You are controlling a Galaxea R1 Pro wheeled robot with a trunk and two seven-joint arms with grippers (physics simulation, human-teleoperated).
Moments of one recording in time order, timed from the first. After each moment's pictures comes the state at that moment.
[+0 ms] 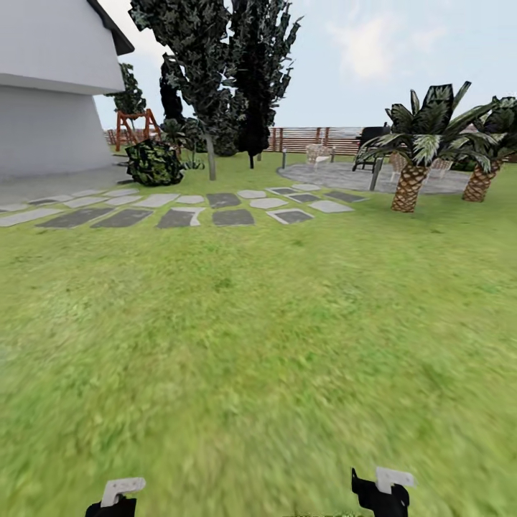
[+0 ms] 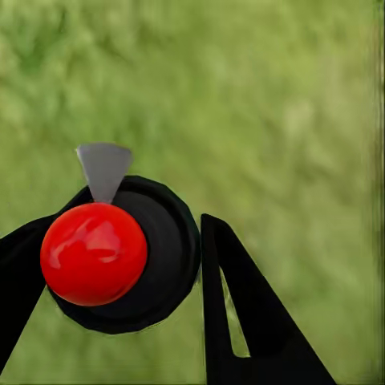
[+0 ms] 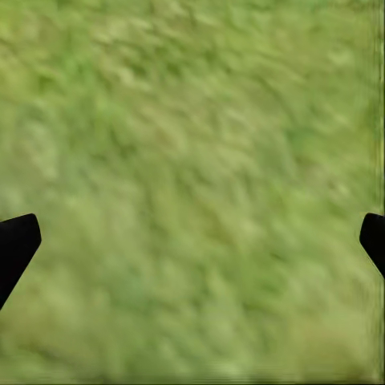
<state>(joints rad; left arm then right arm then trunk) -0.43 0.14 0.37 -0.12 -0.27 -0.21 -0.06 -0.44 -0.03 -0.18 -0.11 0.08 -0.45 -0.15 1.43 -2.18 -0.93</state>
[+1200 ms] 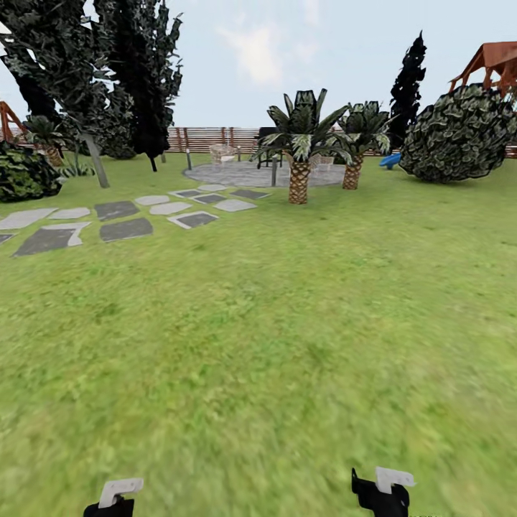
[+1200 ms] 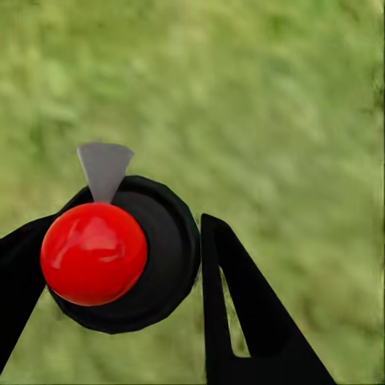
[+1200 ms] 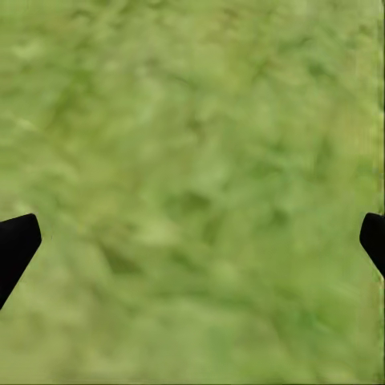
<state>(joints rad) -0.43 0.14 0.37 -0.12 -0.27 -0.21 -0.05 -0.44 -0.03 -0.18 -0.11 0.08 -0.45 -0.15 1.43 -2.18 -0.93</state>
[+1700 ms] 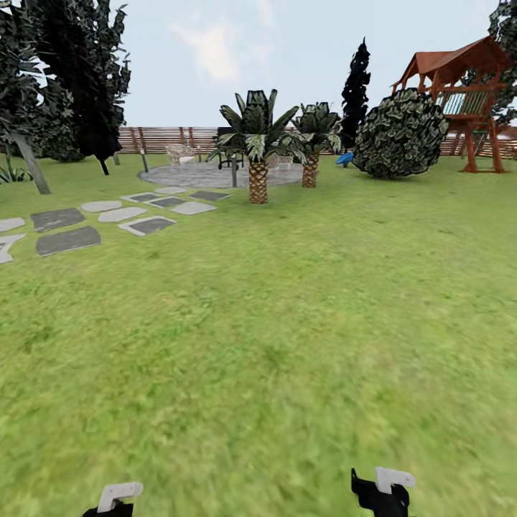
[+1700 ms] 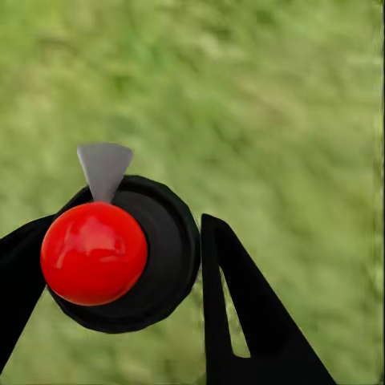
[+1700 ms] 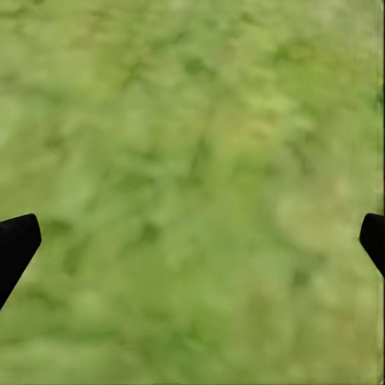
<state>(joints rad) -0.41 0.14 0.37 -0.13 -0.27 -0.21 -0.05 -0.44 -0.03 -0.18 -0.11 0.08 -0.45 -0.15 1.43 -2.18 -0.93</state>
